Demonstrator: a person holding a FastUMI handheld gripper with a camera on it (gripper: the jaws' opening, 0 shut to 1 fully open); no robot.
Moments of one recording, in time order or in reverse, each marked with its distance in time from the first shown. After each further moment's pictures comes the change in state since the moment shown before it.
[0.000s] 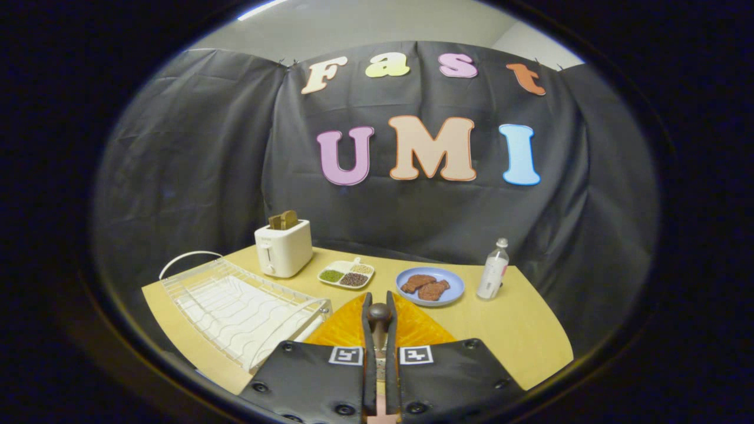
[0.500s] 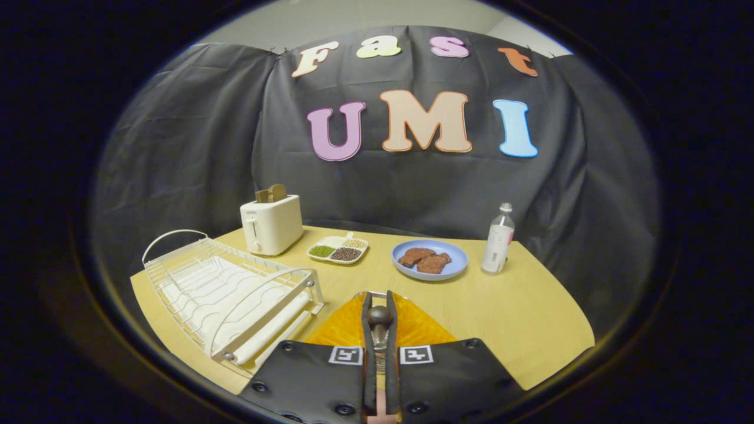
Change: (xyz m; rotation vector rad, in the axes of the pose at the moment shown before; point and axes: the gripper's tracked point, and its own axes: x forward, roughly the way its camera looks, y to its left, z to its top) arm 0.036 -0.010 -0.075 0.007 0.074 -0.042
